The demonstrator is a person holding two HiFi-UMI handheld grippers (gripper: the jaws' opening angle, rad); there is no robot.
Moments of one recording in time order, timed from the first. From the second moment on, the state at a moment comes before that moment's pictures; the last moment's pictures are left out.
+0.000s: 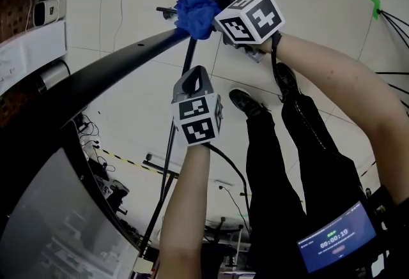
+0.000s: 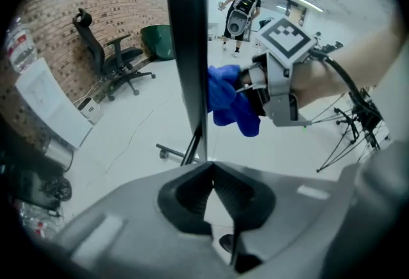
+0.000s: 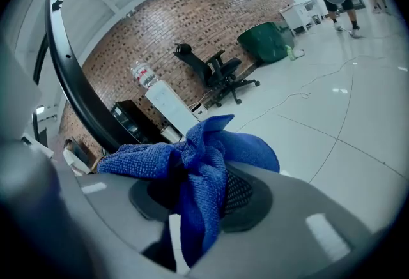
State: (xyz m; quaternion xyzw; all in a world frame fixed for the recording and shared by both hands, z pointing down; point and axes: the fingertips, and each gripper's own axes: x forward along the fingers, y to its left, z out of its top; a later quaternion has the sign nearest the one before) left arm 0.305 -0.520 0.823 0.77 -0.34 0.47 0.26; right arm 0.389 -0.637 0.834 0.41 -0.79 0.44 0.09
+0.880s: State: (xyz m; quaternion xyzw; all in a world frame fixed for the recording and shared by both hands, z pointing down) left arm 0.184 -0.426 0.826 0.71 -0.44 0.41 0.36; right arm 0.272 -0.561 0.853 0.37 -0.85 0.24 0.28
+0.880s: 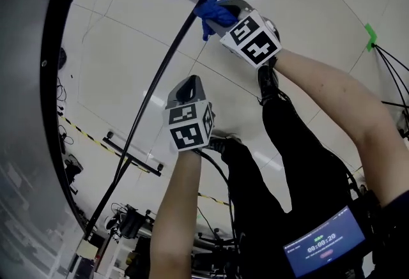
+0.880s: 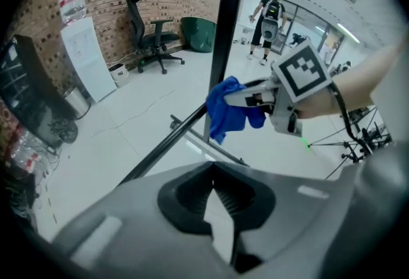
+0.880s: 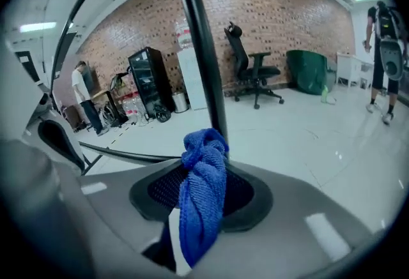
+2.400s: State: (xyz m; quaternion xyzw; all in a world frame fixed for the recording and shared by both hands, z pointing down) left arm 0.089 -0.322 0.838 0.68 -0.52 0.34 0.39; right arm 0.189 -0.530 0.909 0.36 -0.82 0.15 0.41
